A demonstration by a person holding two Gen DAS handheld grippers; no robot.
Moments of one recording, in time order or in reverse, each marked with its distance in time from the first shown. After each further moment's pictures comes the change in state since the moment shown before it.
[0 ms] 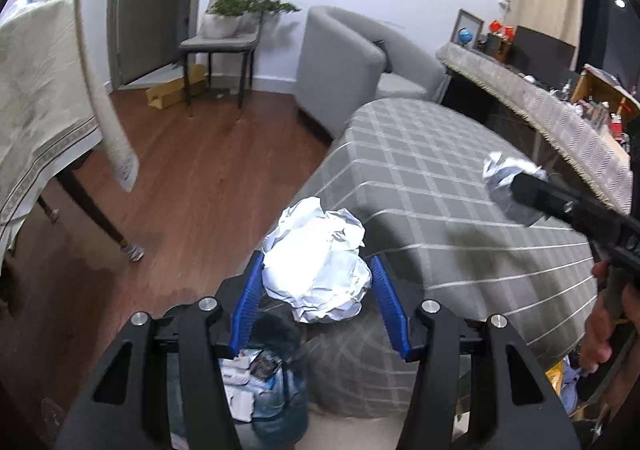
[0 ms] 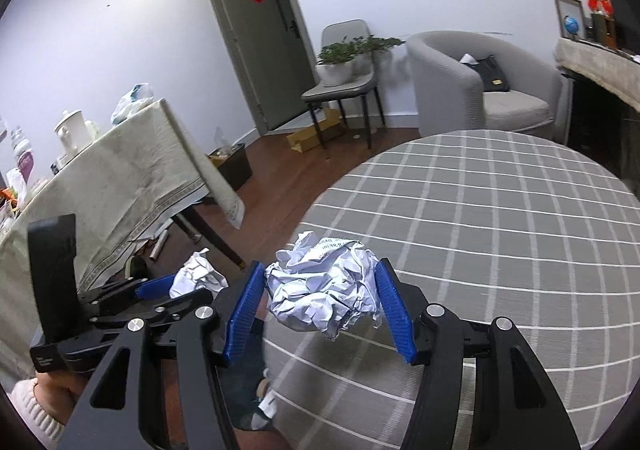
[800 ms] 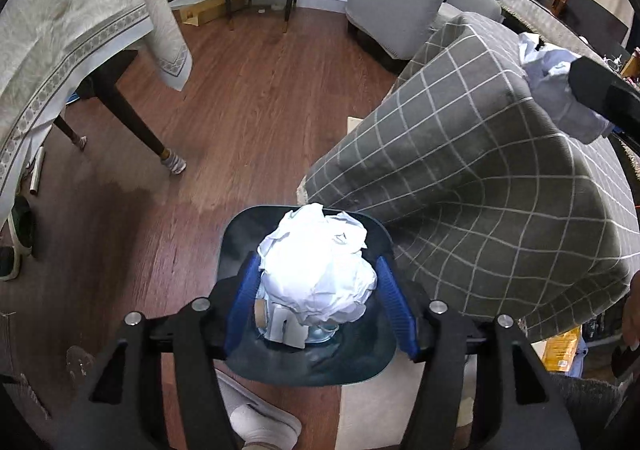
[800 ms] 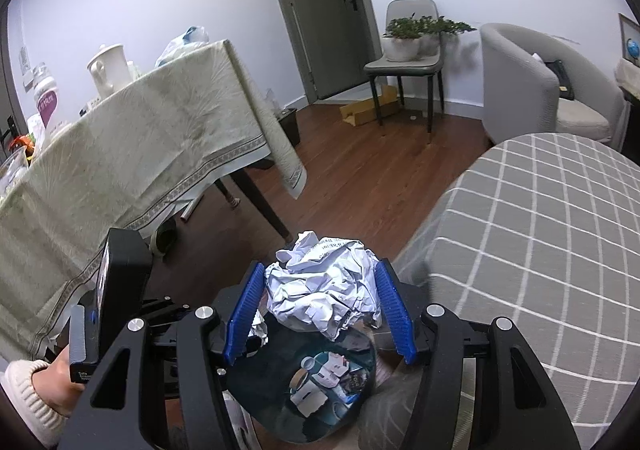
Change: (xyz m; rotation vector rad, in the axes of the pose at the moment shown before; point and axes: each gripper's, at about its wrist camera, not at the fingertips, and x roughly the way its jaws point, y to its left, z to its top) left arm 0.018 0.093 -0.049 -0.058 0.294 0.094; right arm 0.076 0.104 -0.010 -0.129 0.110 0.109
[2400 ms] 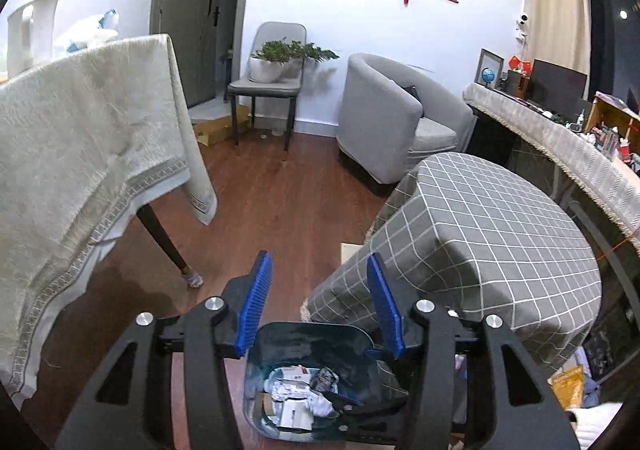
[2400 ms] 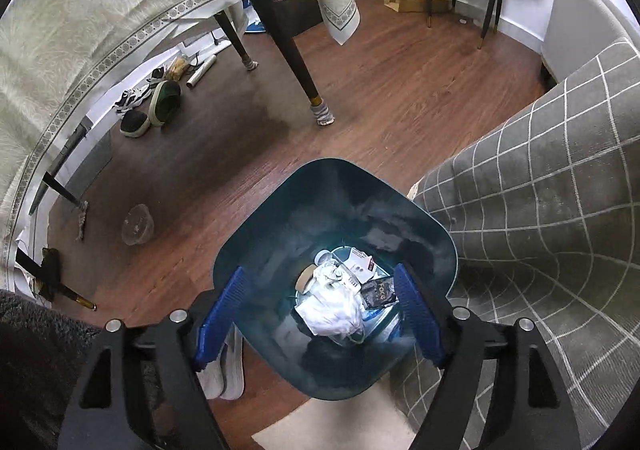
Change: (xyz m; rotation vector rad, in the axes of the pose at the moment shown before) left arm -0.128 -0.007 0.016 0.033 -0.463 0.003; right arm 0.121 0.058 -0.096 -0.139 0.412 0.015
